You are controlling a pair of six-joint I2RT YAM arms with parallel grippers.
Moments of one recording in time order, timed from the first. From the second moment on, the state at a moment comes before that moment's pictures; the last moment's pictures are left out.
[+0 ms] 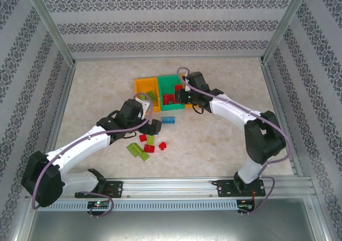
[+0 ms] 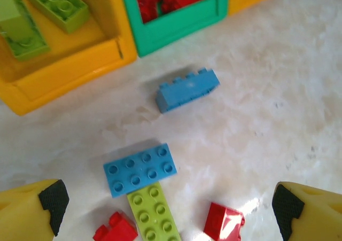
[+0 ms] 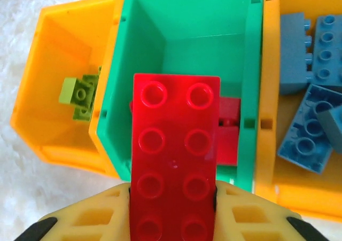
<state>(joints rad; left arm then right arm) -0.62 1.20 0.80 -0.42 0.05 -0.28 0.50 1.73 1.23 -0.28 -0.15 0.47</state>
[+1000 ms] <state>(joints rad) -0.88 1.51 0.83 -0.49 0.08 -0.13 0.45 2.00 1.51 -0.34 -0.24 0.60</state>
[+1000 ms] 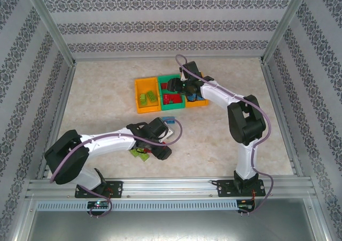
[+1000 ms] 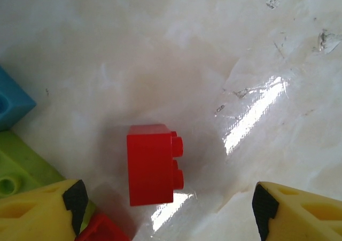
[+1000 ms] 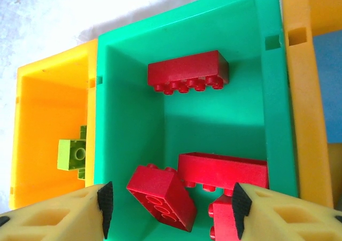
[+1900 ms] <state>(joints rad) -0.88 1.63 0.88 -0.49 0.05 -0.10 0.40 1.66 1.22 -0.32 -0.23 0.60</state>
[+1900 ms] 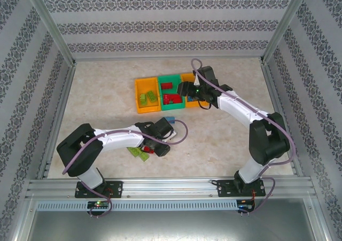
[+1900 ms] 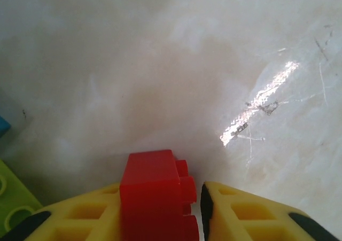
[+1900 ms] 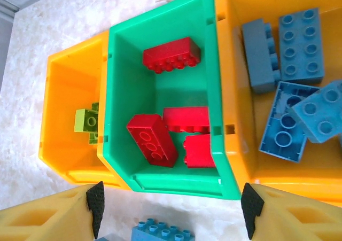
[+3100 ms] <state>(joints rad) -0.86 1.86 1.39 -0.43 0.00 -0.13 0.25 1.18 0.58 -0.32 -0.12 0.55</state>
